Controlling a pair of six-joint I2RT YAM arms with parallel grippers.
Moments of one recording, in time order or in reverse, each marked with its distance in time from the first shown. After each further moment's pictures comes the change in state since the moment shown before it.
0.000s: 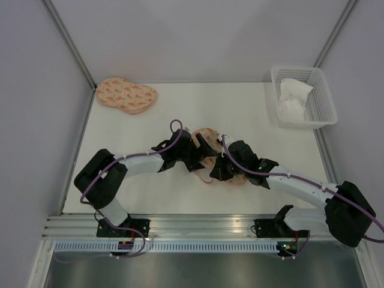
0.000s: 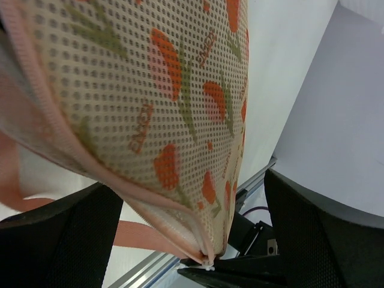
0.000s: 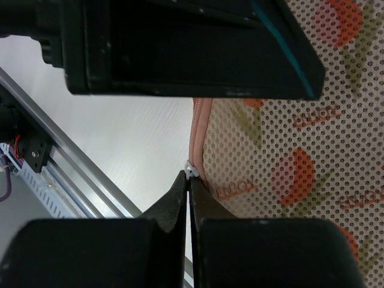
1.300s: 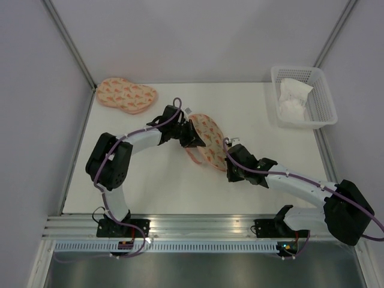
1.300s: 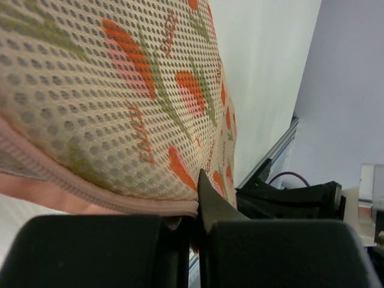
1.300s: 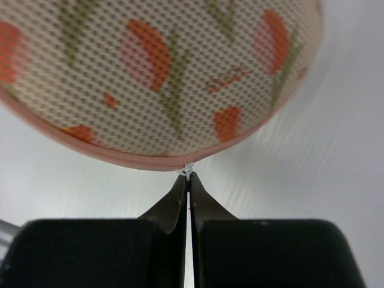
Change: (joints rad) left arm 0.218 0.222 0.325 -0.195 0.349 0.405; right arm 0.001 0.016 0.013 -0.239 0.319 0.011
